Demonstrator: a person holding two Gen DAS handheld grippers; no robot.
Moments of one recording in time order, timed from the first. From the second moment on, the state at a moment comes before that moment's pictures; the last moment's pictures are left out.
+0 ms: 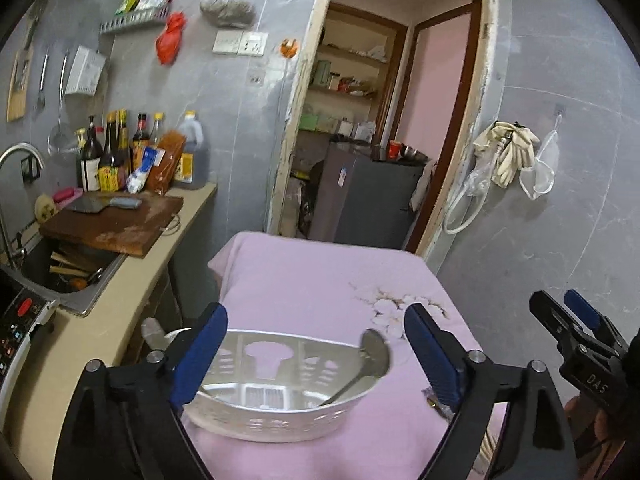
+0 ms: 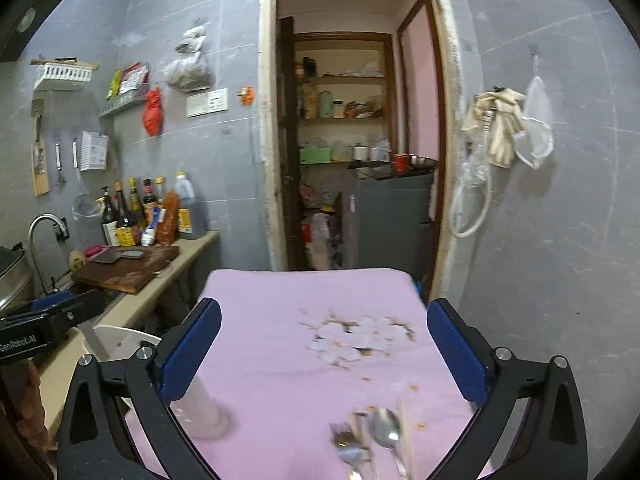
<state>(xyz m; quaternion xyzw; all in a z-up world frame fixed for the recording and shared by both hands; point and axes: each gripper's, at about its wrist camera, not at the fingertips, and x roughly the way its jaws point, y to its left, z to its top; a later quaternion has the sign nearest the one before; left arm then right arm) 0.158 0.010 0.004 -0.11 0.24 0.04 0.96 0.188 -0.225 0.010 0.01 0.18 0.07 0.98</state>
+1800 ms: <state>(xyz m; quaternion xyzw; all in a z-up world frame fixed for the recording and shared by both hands) 0.258 -0.158 -0.175 -0.25 0.47 -0.06 0.85 0.276 -0.356 -0.197 0.02 0.41 0.24 0.88</state>
